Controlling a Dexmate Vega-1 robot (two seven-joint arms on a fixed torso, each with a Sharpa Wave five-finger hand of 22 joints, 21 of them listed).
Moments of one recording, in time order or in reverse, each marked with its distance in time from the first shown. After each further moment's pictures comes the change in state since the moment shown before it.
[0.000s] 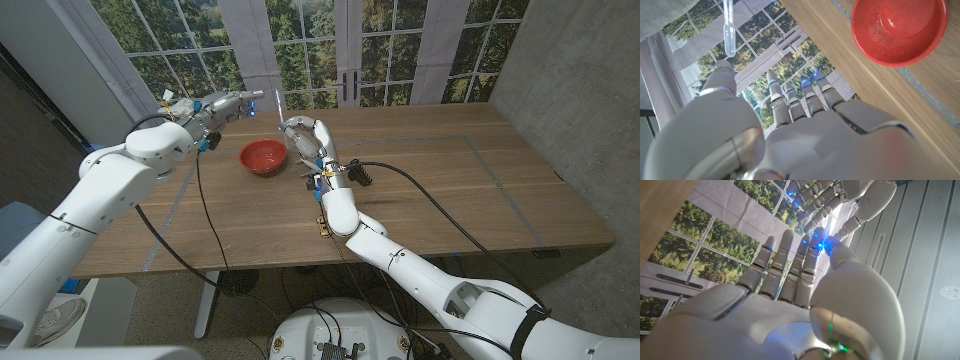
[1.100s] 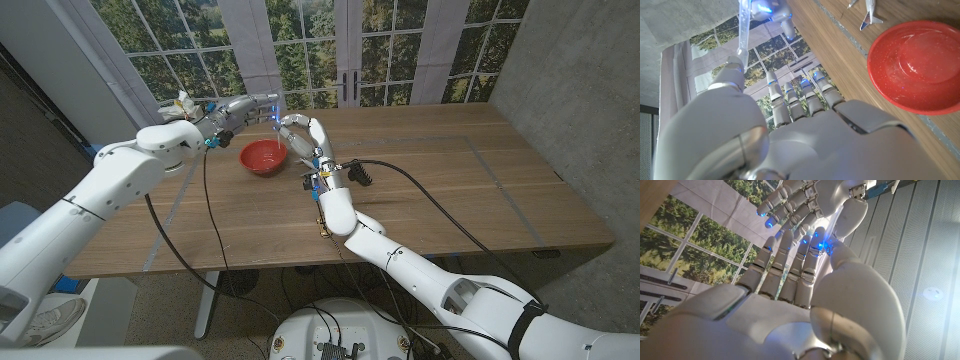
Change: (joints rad) left arm -0.120 0.056 0.149 0.108 -0.192 -0.078 -0.095; left_hand 0.115 0.020 0.039 0.009 0.004 0.056 -0.006 -0.016 0.000 0.028 0.001 0.003 0.000 0.005 -0.005 0.000 0.000 0.014 0.008 0.004 0.000; right arm 0.017 0.007 -0.013 0.026 -0.052 0.036 -0.026; right_hand -0.006 -0.006 0.004 -0.004 0.010 0.000 0.000 -0.001 -0.004 0.005 -0.005 0.000 -0.002 0.000 0.000 -0.009 0.019 -0.004 -0.004 0.011 -0.005
